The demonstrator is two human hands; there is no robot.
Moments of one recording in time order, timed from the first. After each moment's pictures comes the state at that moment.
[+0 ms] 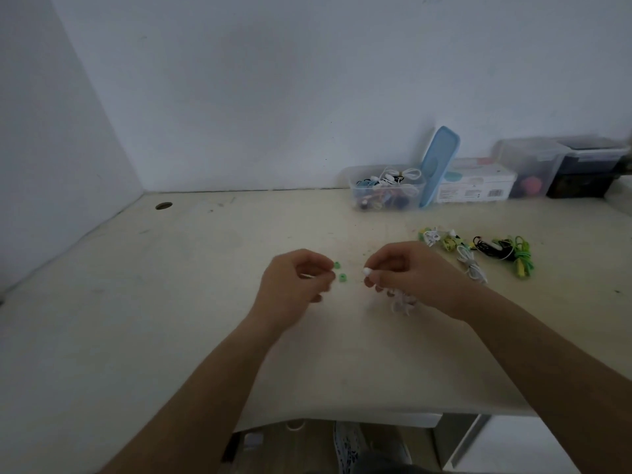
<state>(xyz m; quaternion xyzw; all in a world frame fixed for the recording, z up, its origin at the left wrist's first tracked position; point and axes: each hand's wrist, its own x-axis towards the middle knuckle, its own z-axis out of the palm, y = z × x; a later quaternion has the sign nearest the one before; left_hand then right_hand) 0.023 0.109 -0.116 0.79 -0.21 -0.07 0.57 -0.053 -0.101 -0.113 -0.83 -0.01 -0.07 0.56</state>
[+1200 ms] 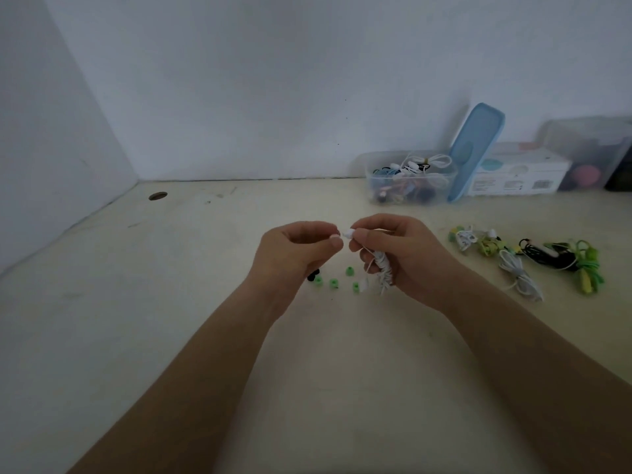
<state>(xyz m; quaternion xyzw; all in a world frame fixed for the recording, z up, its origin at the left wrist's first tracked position) 0.081 0.088 -0.111 0.68 -0.14 -0.14 0.71 0.019 -0.084 -0.117 -0.61 -0.01 -0.07 0.79</state>
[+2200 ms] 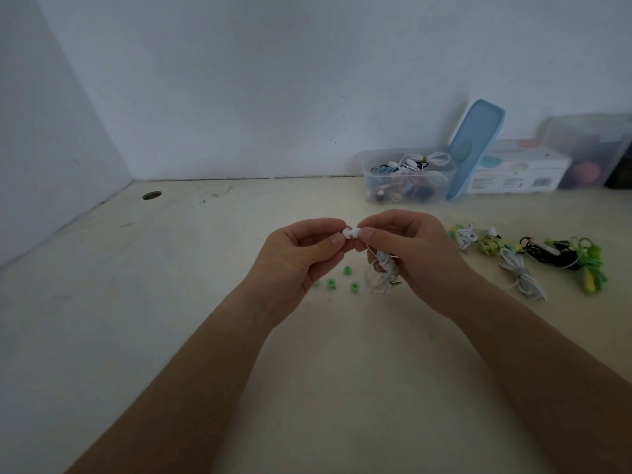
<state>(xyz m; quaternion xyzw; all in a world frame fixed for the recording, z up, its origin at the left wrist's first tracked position) 0.068 0.082 -0.104 0.53 -0.16 -0.24 0.80 0.006 -0.084 -0.115 -0.67 0.00 -0.16 0.73</state>
